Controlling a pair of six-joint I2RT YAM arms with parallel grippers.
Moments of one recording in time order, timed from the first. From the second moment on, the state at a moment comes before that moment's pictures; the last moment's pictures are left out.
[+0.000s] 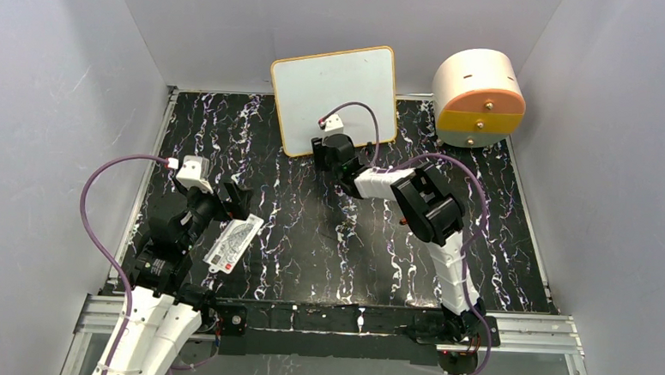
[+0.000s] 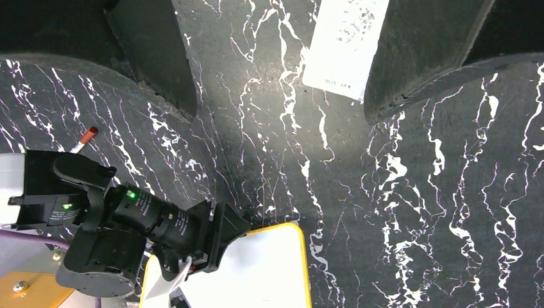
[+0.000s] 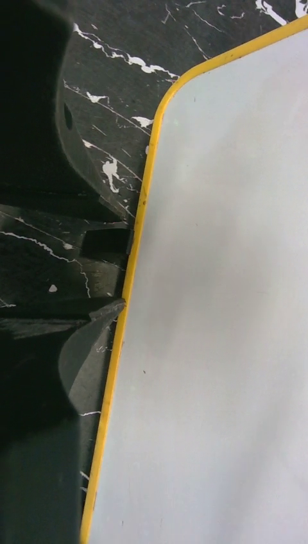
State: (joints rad) left arm -0.22 0.47 0.60 -0.36 0.06 -0.23; right arm 0.72 2.21 1.38 0.44 0.21 0.15
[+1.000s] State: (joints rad) left arm -0.22 0.46 0.60 -0.38 0.06 -0.23; right arm 0.81 2.02 1.13 0.41 0.30 0.17
